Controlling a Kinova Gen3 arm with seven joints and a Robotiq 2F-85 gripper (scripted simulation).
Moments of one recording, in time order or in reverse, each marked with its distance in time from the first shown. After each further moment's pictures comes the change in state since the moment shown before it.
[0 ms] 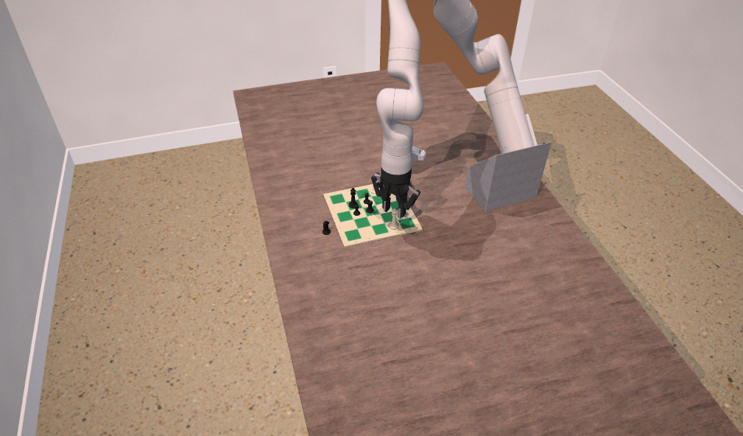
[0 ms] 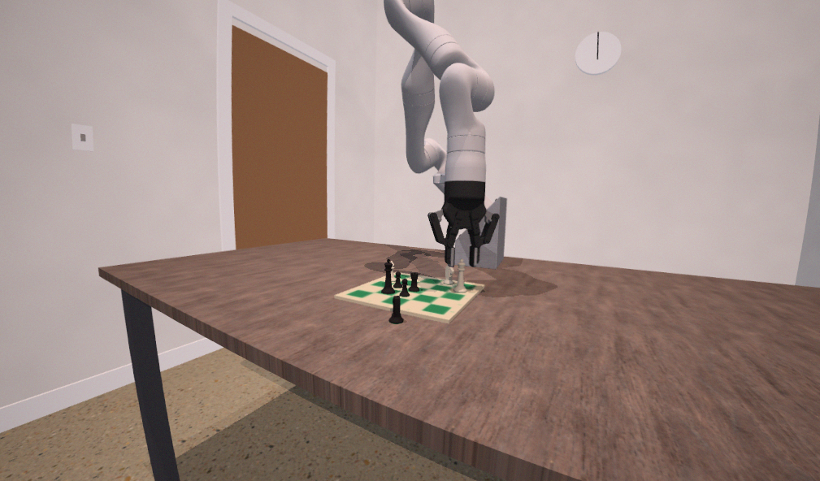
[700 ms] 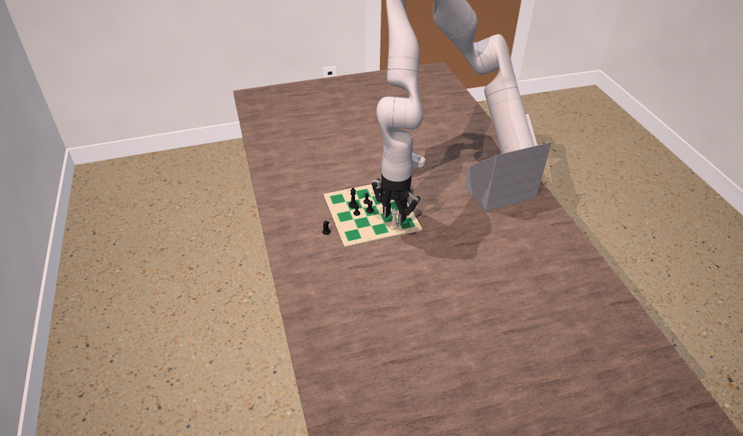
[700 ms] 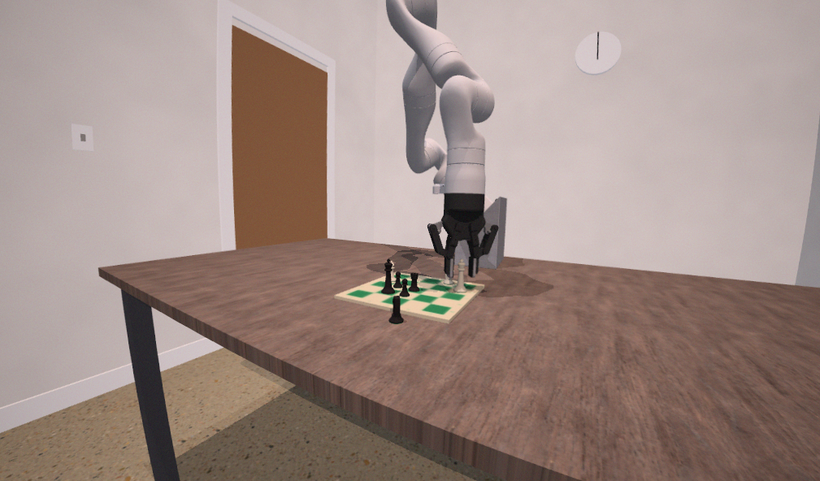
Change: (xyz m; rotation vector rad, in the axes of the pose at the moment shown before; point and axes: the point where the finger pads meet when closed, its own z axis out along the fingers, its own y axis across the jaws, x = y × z) arm 0.003 0.000 0.021 0.001 0.010 -0.001
